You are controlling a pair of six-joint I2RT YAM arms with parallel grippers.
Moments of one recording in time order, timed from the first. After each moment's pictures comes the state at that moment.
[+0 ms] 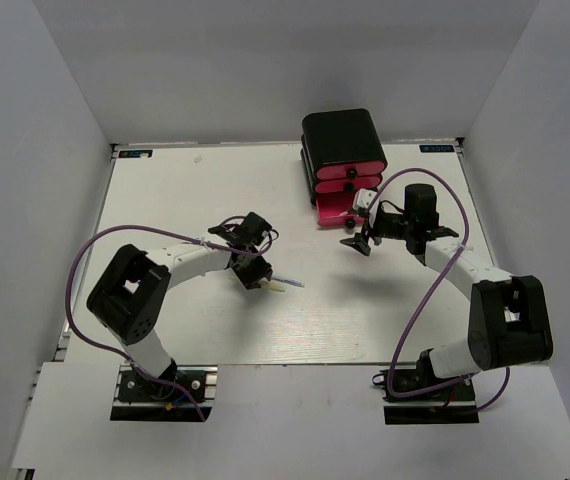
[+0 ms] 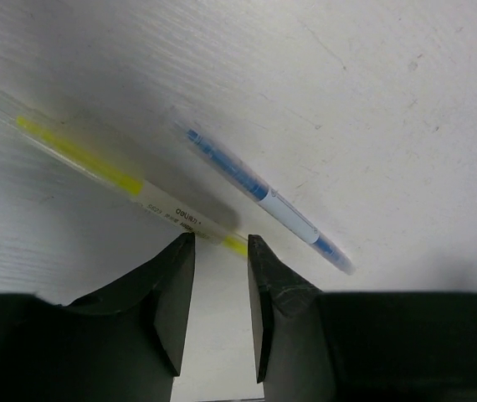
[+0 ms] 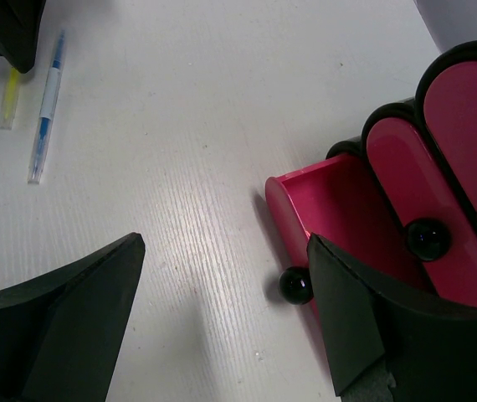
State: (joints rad) left arm -0.66 1.68 1.00 -0.56 -0.08 -1.22; right arm 0.19 1.43 0.80 0.06 -0.92 -0.79
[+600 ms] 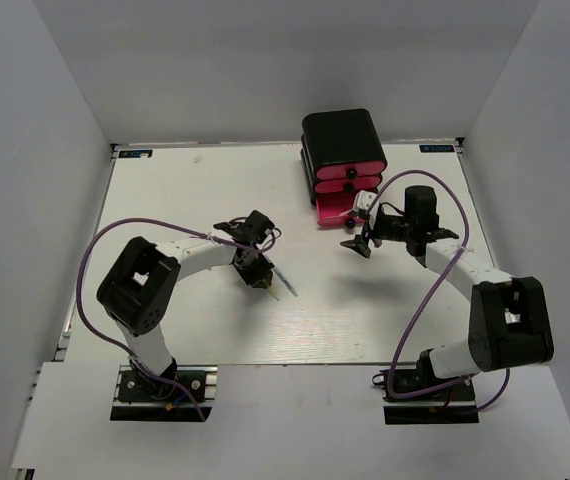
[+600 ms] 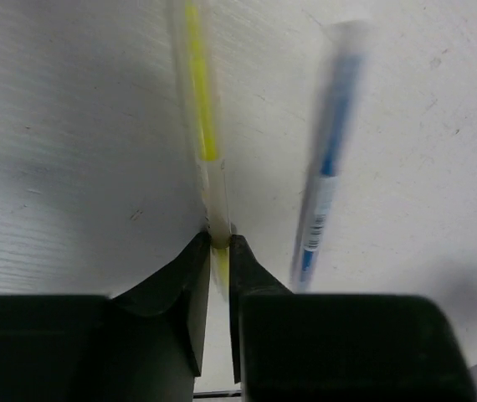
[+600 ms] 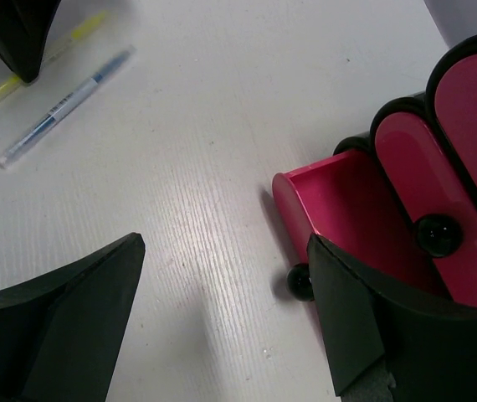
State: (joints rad) left arm -0.65 1.75 1.05 -0.58 -0.03 -1.21; right arm 0.19 1.42 0.79 0.06 -0.92 -0.79
